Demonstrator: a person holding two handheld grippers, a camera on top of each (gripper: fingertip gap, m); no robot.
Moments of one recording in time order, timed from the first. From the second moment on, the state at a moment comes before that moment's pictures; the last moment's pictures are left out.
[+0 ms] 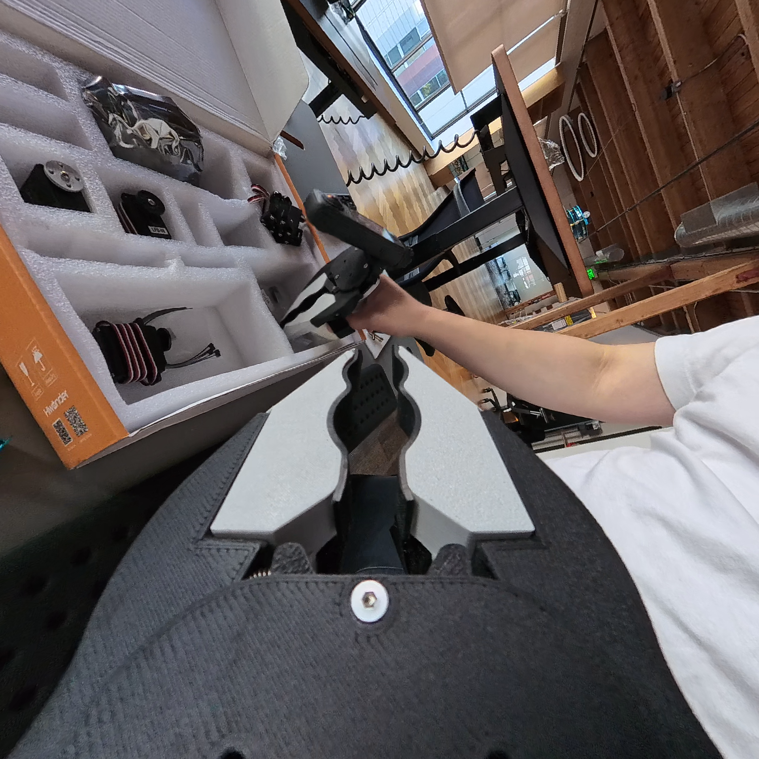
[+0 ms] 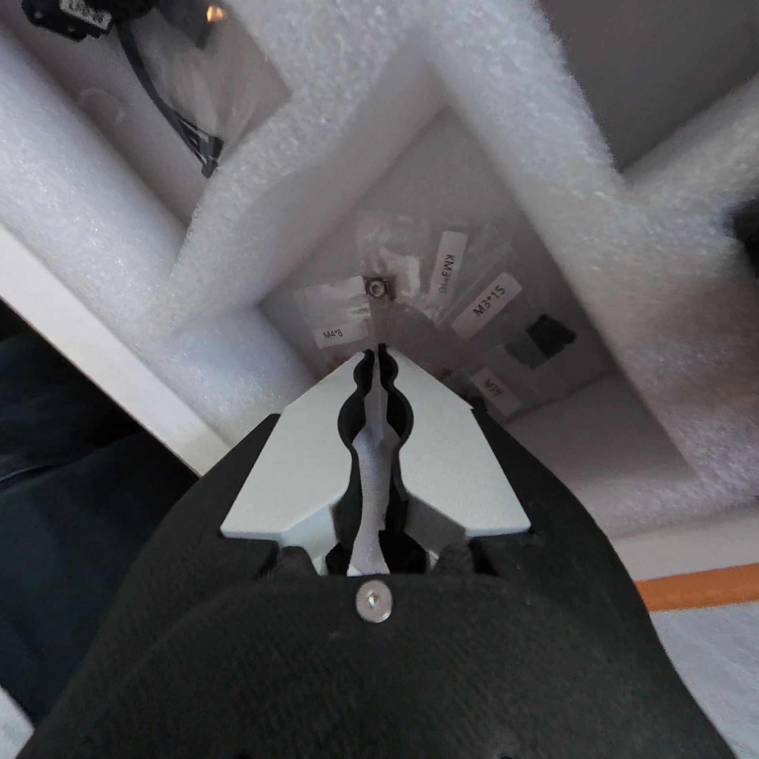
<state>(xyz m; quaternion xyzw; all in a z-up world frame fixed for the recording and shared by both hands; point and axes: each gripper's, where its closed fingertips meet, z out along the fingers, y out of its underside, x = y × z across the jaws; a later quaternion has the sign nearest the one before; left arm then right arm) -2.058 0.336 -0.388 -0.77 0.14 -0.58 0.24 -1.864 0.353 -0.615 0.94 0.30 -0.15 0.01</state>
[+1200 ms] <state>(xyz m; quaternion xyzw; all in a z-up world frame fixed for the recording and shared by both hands) -2.051 0.330 -0.342 -0.71 0.38 -0.42 0.41 -1.765 0.244 -0.293 0.84 0.06 0.05 -0.53</state>
